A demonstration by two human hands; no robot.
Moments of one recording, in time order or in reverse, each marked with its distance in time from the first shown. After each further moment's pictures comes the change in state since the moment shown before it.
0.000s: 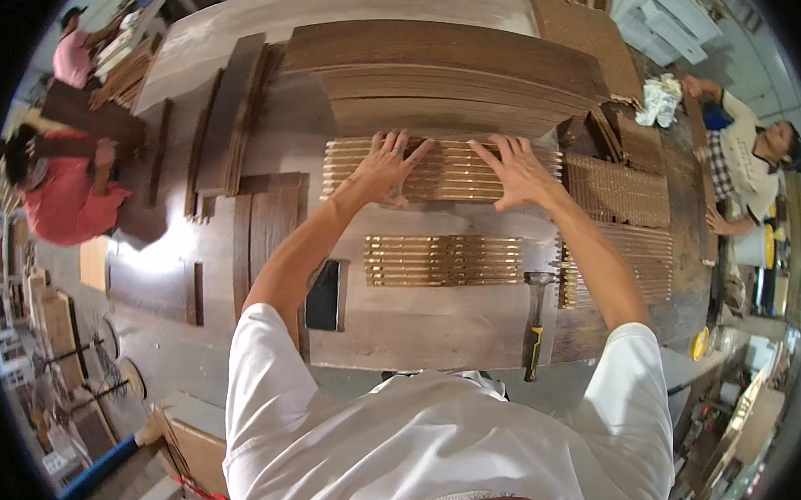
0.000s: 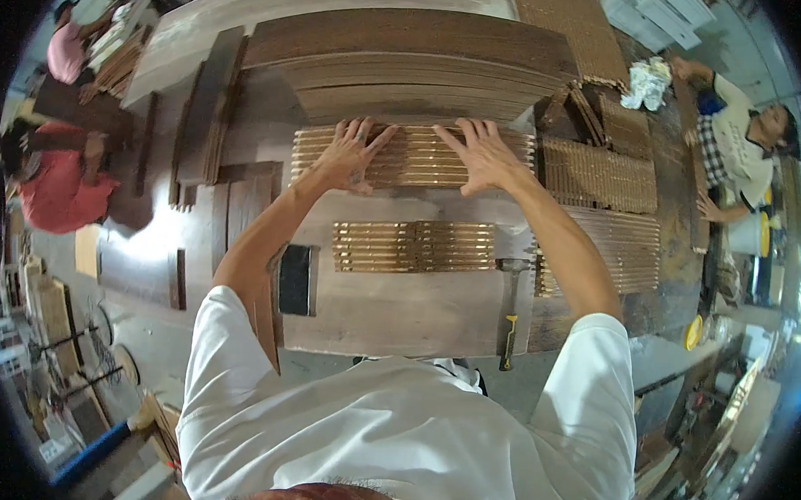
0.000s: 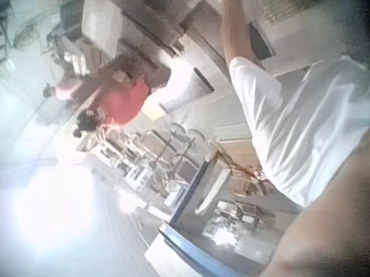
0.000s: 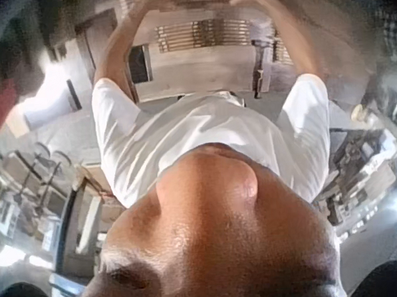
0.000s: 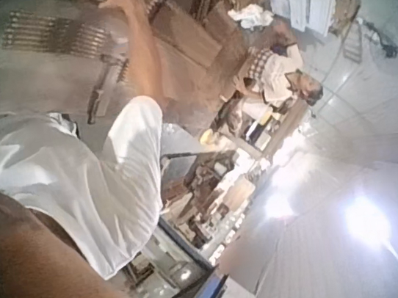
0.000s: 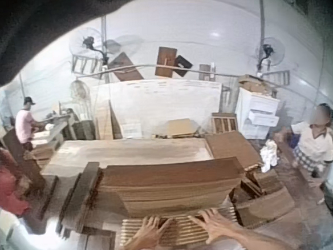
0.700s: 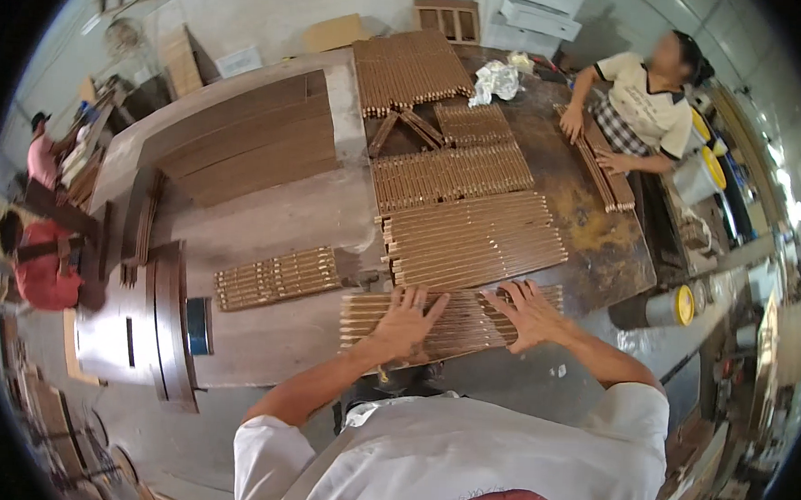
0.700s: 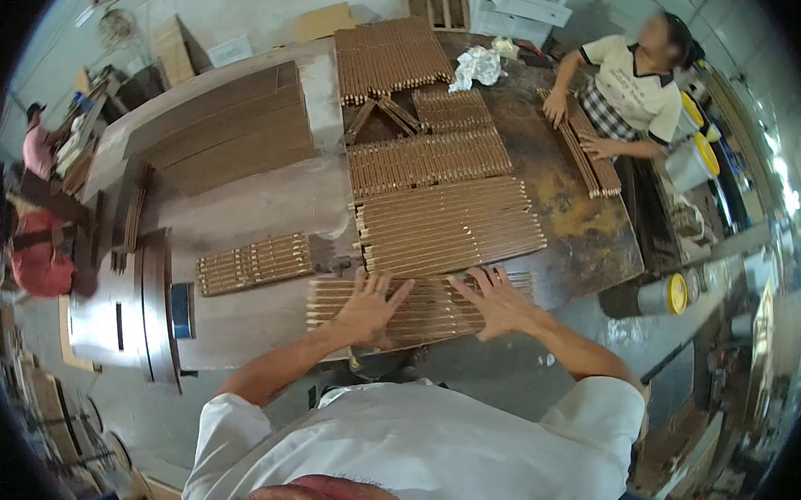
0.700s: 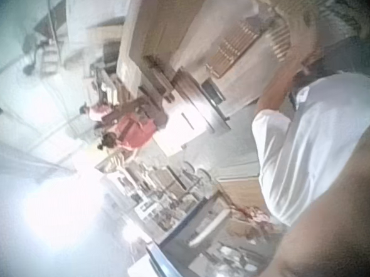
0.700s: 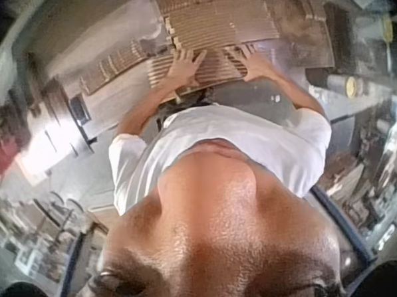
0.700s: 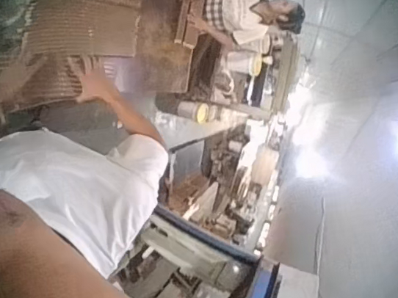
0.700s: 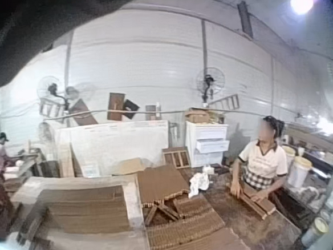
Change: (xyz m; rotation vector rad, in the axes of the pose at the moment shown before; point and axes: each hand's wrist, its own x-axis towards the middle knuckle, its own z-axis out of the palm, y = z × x) left_hand 0.067 0.529 0.003 -0.096 -0.197 0.185; right_hand -0.551 0.066 0.077 0.084 -0.133 0.140
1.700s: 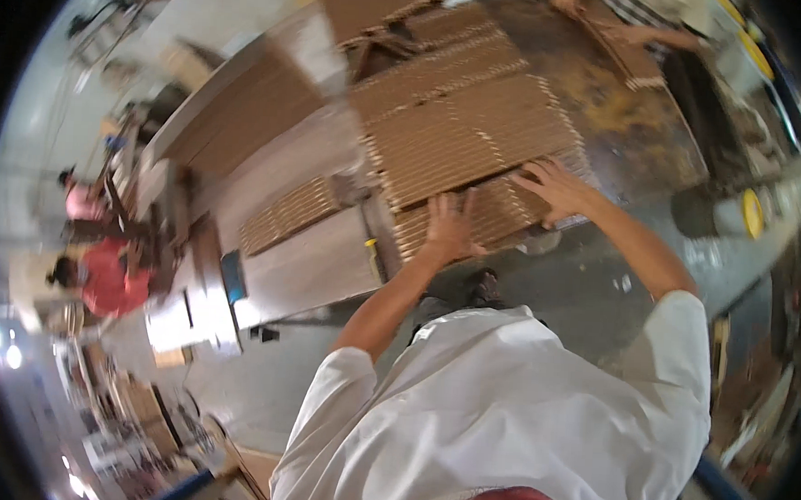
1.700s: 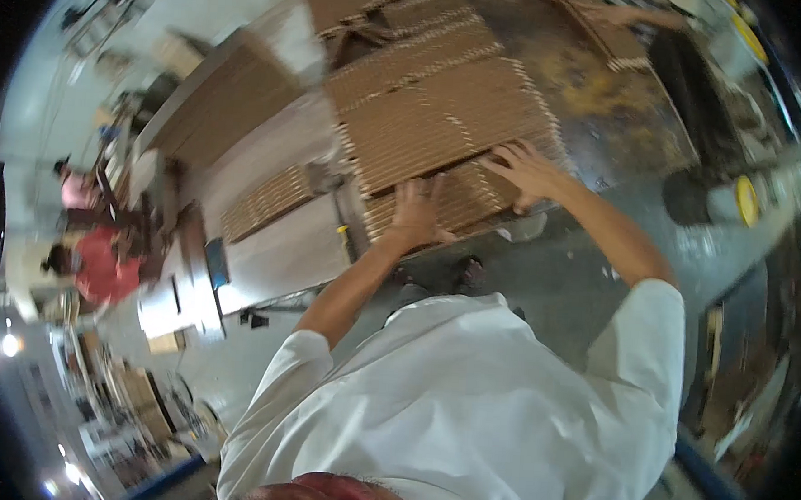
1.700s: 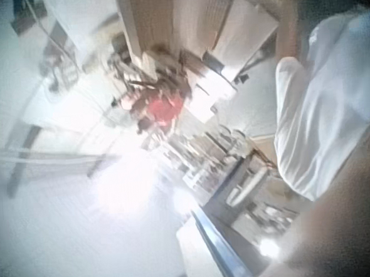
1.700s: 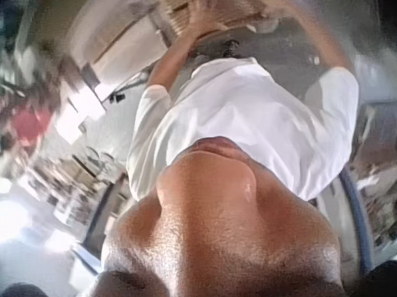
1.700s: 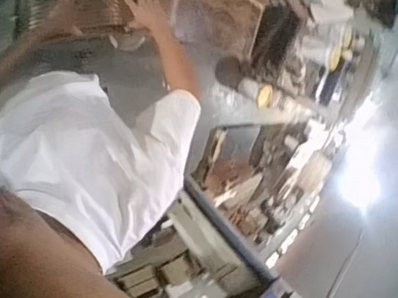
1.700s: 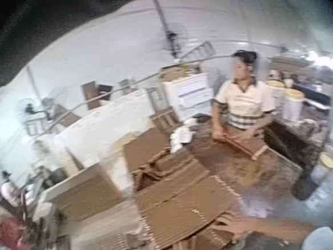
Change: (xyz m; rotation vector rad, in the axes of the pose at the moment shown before) left_hand 0.108 0.092 0.101 0.132 -0.063 -0.250; right_hand -0.028 0.118 0.119 0.081 0.126 -0.086
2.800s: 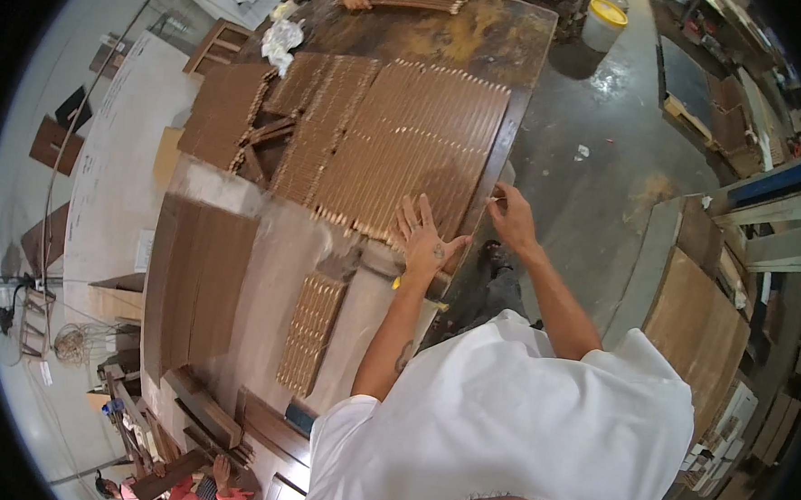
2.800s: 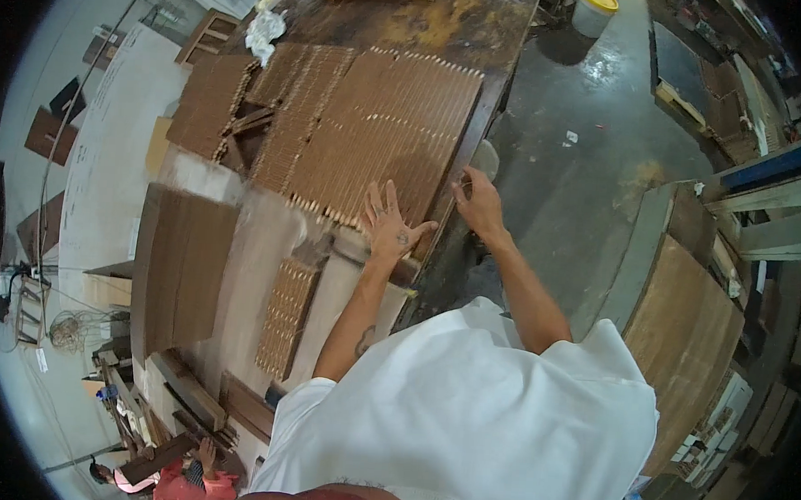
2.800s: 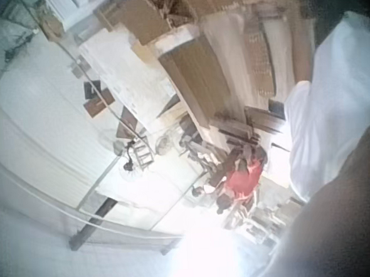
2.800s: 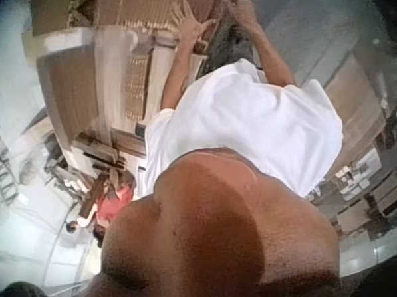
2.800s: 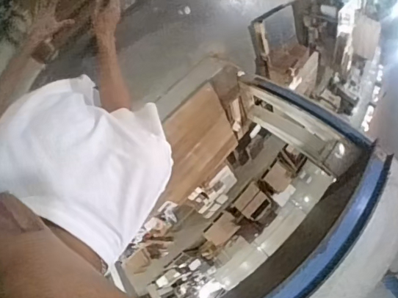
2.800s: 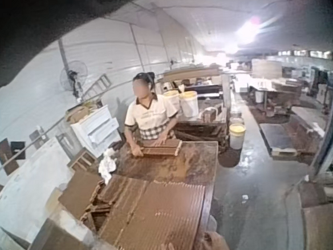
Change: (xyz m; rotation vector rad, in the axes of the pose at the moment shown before) left_hand -0.046 -0.100 0.009 -0.254 0.130 0.337; right_hand 0.079 -0.271 0.077 0.691 1.316 1.353
